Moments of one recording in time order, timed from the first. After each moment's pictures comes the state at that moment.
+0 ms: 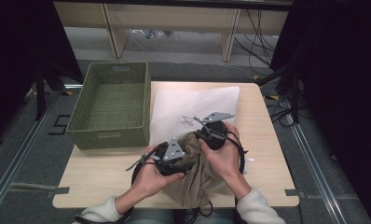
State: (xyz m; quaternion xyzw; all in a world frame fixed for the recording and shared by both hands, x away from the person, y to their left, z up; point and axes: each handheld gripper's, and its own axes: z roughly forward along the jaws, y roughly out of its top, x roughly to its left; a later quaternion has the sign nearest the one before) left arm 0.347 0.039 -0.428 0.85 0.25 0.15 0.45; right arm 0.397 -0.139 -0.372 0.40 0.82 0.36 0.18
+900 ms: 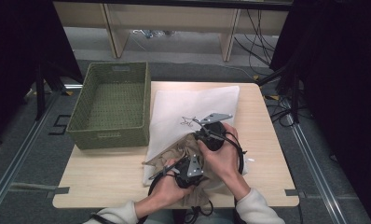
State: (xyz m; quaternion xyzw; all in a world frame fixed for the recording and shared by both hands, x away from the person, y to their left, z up) left arm 0.344 -0.006 -0.476 0.90 0.20 0.15 0.37; right arm 0.395 -0.135 -0.374 0.41 0.82 0.36 0.17
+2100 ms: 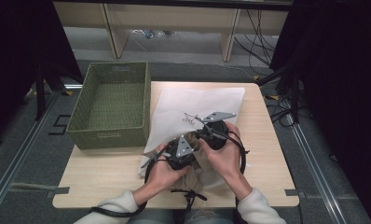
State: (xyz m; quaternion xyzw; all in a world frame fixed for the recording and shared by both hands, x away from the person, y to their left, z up) left arm 0.374 0.014 -0.455 0.85 0.26 0.19 0.42; right arm 0.394 -0.140 -0.368 0.41 0.82 0.37 0.17
